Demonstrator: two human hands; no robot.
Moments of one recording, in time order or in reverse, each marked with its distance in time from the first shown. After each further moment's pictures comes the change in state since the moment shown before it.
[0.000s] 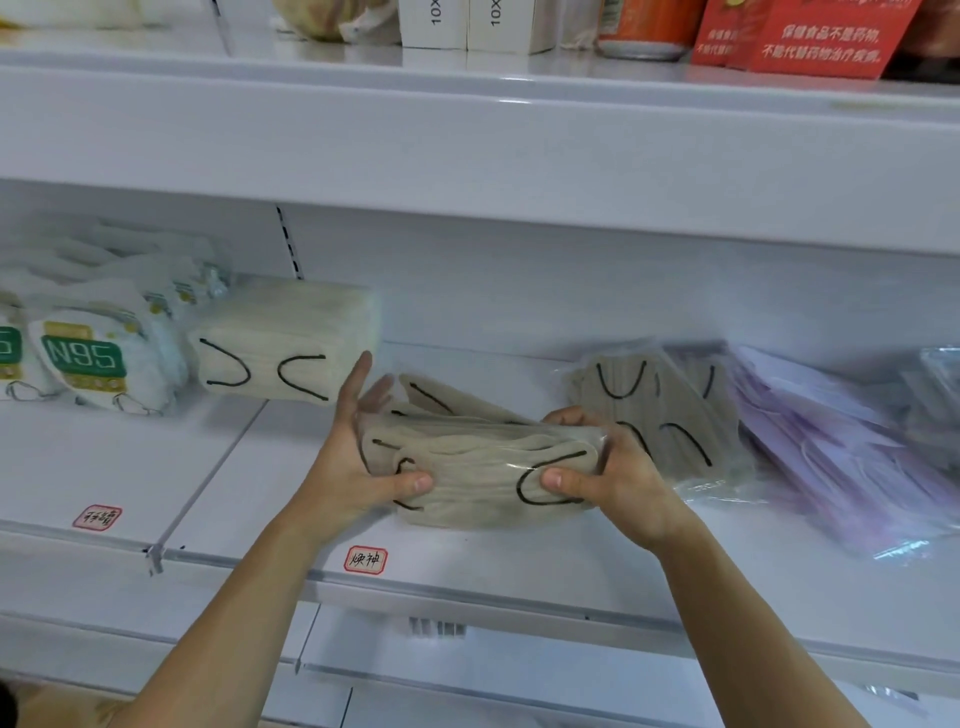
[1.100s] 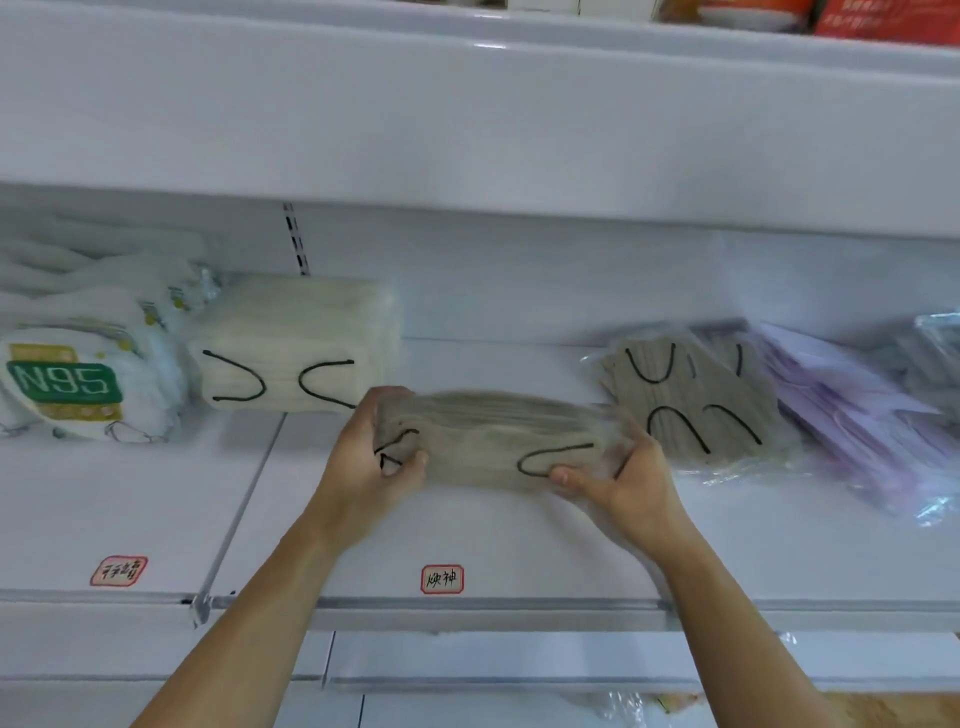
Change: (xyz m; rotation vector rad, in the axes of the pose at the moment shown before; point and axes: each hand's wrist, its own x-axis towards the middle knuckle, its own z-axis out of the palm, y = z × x) left_hand 0.016 -0.011 -0.049 0.085 -0.014 0.055; right_hand 0.014 0.029 0.065 -0.221 0.414 -0.017
